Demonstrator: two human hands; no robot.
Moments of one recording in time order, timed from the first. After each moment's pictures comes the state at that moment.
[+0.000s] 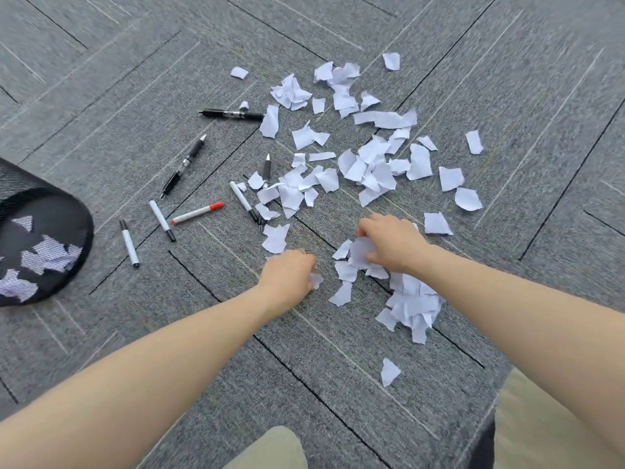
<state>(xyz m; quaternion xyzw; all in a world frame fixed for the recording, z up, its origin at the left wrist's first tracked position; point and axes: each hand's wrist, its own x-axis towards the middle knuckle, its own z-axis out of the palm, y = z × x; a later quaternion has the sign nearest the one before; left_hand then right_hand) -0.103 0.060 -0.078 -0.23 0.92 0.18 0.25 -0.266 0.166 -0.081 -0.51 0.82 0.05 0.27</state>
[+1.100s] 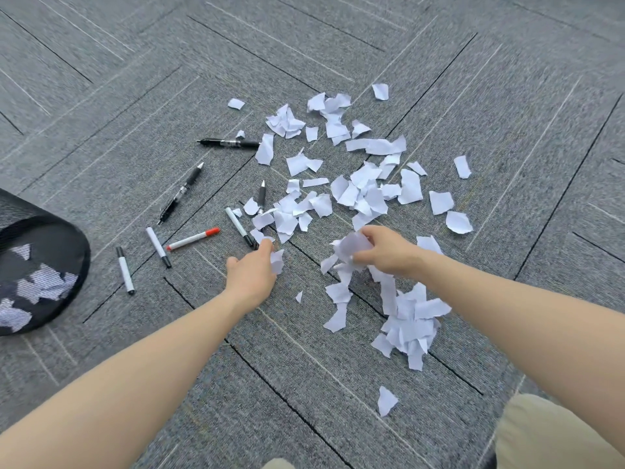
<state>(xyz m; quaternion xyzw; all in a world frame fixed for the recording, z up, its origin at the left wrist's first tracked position) -0.103 0.011 -0.086 -0.41 0.87 0.21 0.16 -0.283 0.156 -0.067 -0.29 0.79 -0.25 0.47</state>
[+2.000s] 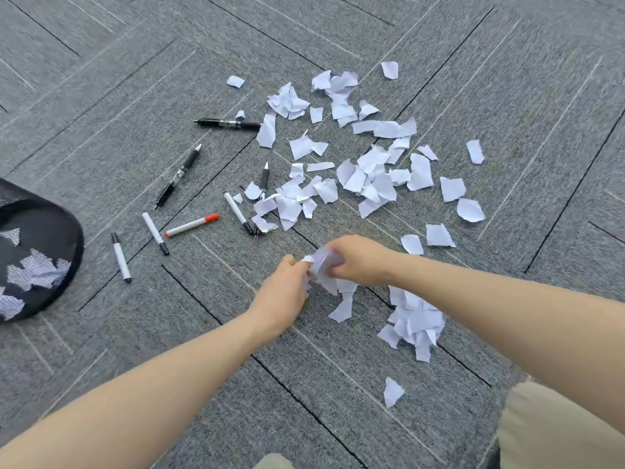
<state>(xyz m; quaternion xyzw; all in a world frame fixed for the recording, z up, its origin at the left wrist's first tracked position) -0.093 0.062 -0.083 -0.32 0.88 0.30 0.18 -0.244 0.132 -0.080 -0.50 0.75 -0.08 0.43</state>
